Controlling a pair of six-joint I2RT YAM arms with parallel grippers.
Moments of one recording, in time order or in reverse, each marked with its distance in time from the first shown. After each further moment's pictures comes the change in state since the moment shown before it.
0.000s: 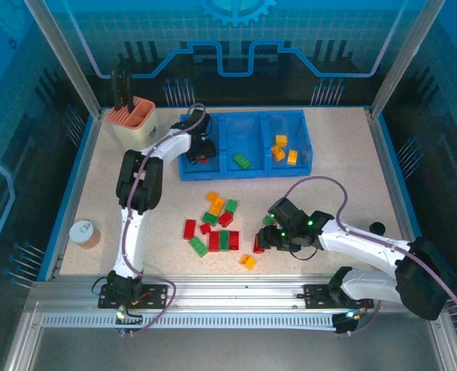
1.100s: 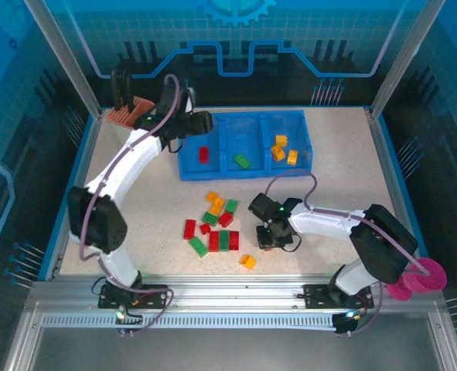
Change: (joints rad) left arm -0.031 -0.601 -0.187 0.024 0.042 0.071; right arm 0.028 0.343 0.225 -0.123 0.073 -0.162
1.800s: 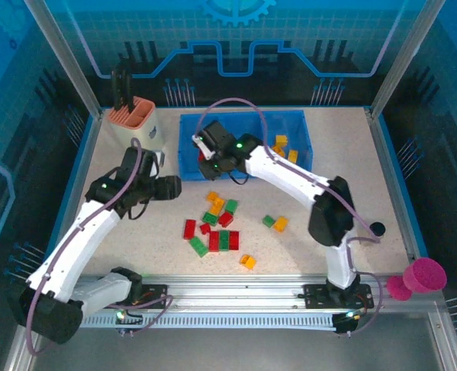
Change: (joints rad) left arm 0.007 -0.678 -0.651 -0.285 -0.031 0.063; right arm -0.007 0.583 1.173 -0.140 0.100 -0.598
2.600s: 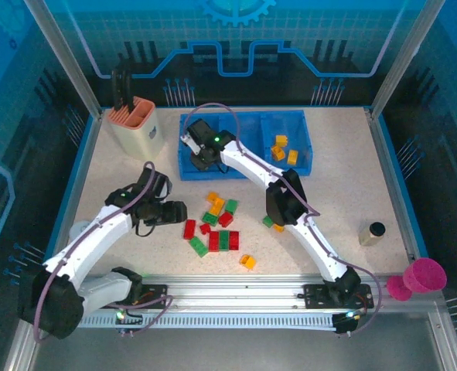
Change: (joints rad) left arm -0.037 0.093 -0.233 0.095 0.109 -0.142; right arm -0.076 0.513 0.530 -0.055 0.014 -0.177
